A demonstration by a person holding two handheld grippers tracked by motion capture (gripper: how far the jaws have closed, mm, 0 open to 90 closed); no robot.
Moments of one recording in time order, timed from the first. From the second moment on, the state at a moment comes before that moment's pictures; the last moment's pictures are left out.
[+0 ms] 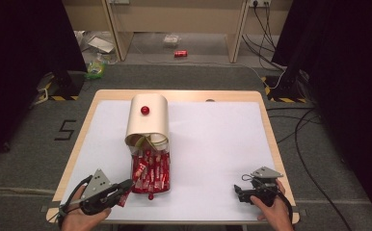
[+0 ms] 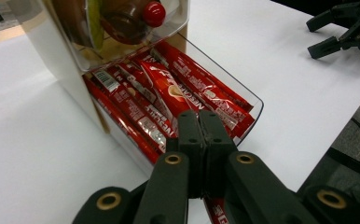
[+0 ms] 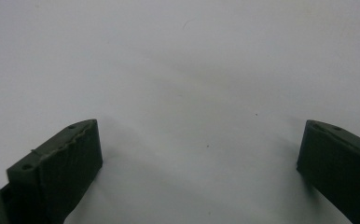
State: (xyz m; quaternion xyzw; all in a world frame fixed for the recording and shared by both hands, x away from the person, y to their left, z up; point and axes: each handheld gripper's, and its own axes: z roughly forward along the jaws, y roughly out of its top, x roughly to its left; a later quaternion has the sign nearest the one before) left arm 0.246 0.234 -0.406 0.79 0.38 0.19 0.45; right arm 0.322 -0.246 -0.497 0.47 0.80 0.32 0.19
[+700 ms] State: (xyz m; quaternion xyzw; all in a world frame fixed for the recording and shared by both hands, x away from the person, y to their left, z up) left arm 0.234 0.276 -0.401 0.76 0.41 0.22 0.45; right arm 0.322 -0.246 -0.497 0.47 0.80 0.32 0.19
